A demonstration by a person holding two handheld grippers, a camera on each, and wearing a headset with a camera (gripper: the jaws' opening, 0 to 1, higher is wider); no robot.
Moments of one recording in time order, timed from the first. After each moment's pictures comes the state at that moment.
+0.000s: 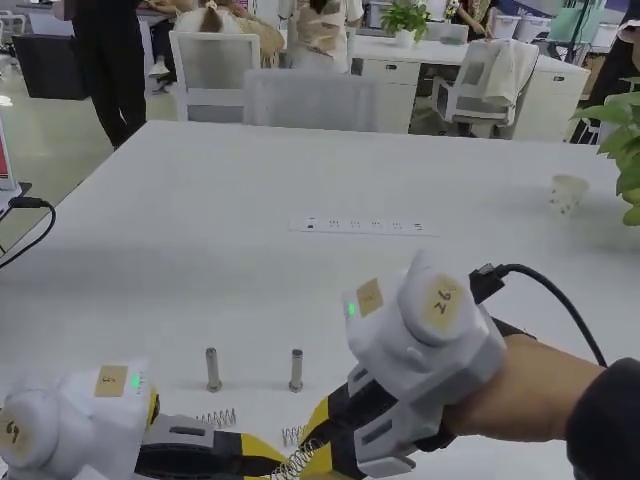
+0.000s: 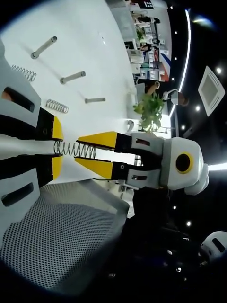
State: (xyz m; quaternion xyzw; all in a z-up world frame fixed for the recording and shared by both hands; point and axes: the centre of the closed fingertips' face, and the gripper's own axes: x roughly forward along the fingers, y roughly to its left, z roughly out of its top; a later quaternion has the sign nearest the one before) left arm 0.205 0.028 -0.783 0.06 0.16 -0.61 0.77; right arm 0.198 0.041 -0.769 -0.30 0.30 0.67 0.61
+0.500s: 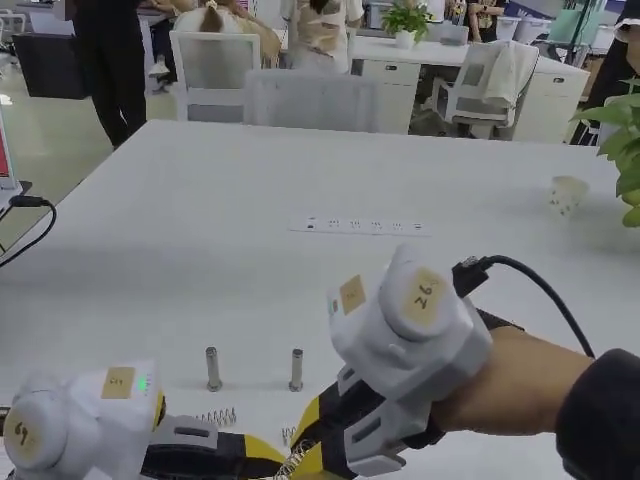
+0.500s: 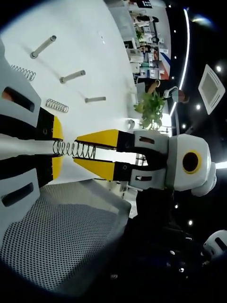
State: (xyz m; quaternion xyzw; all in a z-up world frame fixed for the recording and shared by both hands) left arm 0.205 0.027 -0.785 0.07 0.16 -0.61 0.77; right arm 0.197 0.045 -0.769 -0.31 0.30 0.67 0.60
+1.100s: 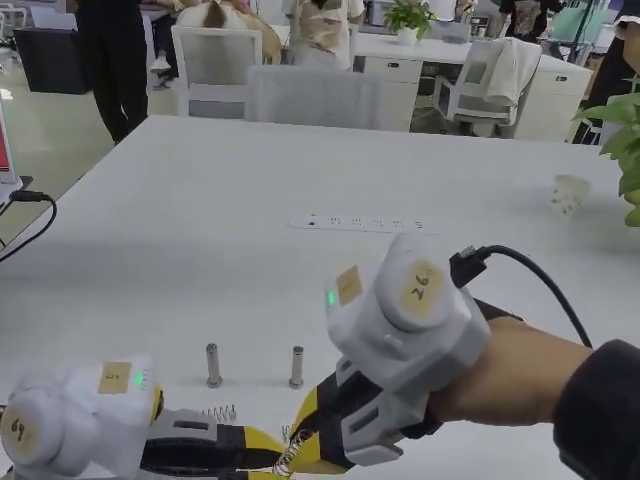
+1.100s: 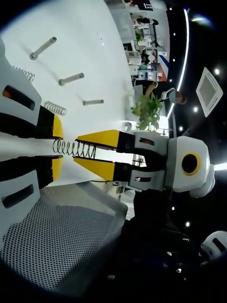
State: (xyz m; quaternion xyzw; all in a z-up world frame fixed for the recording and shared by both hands) left arm 0.210 0.028 -0.782 0.05 0.15 -0.60 0.78; right arm 0.203 0.045 -0.766 -0.32 0.30 0.67 0.60
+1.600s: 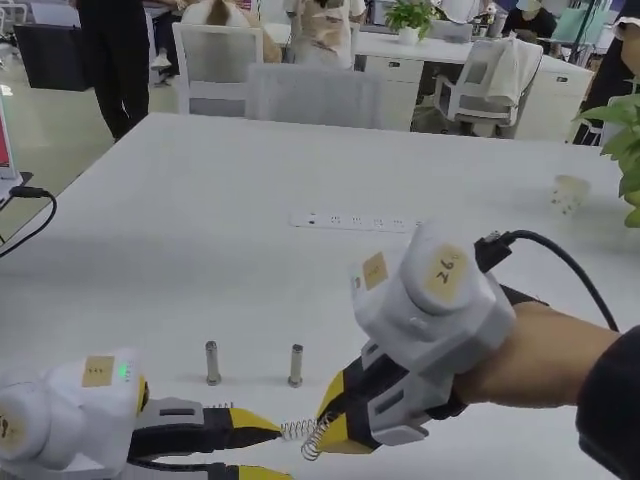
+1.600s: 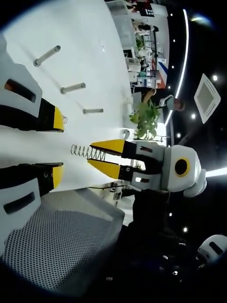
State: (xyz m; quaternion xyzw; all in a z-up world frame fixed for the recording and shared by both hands) left arm 0.221 0.040 -0.782 0.04 0.14 -0.58 0.80; right arm 0.220 0.019 -0.763 -0.34 0.31 0.64 0.61
